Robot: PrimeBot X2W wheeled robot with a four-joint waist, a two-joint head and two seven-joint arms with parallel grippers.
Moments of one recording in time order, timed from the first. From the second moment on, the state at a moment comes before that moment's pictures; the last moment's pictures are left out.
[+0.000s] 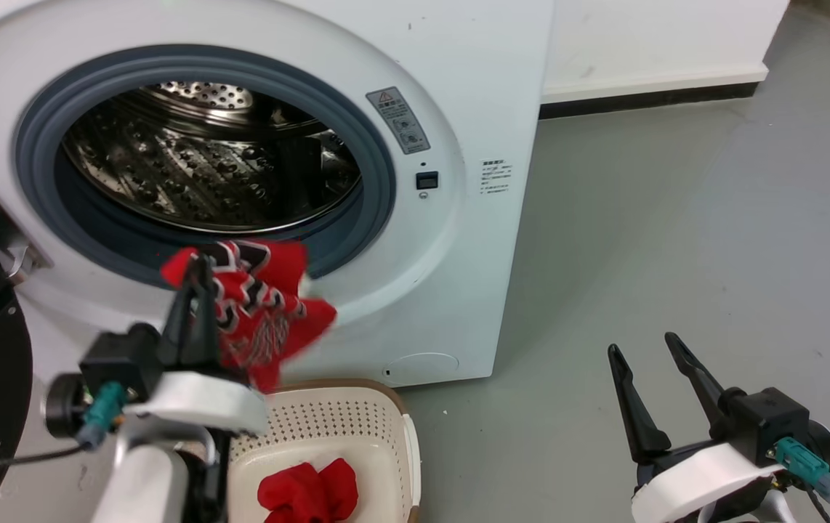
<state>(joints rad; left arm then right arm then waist) -0.22 0.22 -0.13 0.12 -0.29 0.07 -0.22 0.04 -0.05 0.11 -0.06 0.10 0.13 -0.03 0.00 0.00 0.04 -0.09</state>
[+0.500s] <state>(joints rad) -0.10 0.11 -0.21 0.33 -0.34 0.05 -0.24 -0.03 -0.05 0.13 -0.09 0.10 0.13 -0.03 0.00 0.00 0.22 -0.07</state>
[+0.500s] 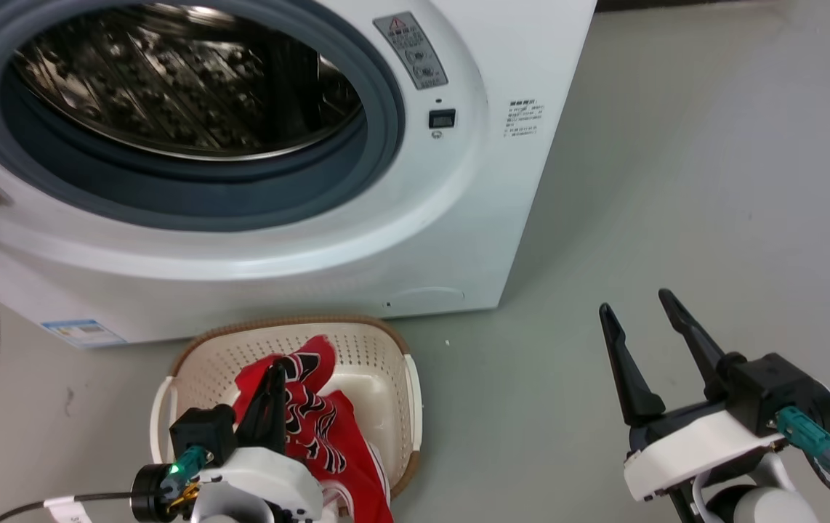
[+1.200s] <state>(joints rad) -0.48 0.10 -0.13 0.81 -0.26 -0.01 -0.26 -0.22 -0.05 0.21 -0.06 0.13 0.13 -0.11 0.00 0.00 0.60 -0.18</state>
